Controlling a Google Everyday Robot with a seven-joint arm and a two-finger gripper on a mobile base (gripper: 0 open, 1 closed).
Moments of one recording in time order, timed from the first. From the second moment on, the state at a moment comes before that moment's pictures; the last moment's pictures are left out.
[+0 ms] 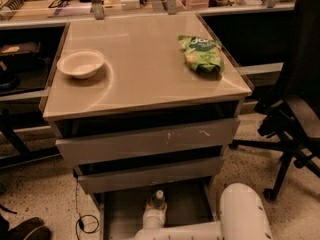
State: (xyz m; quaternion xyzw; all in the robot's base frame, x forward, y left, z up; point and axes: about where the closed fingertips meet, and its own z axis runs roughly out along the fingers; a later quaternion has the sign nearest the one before) arm 0.549 0.010 0.186 0.15 0.87 0.03 0.46
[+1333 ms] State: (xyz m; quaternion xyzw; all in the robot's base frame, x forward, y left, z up) arm 0.522 0.018 0.177 0.14 0.89 0.00 0.44
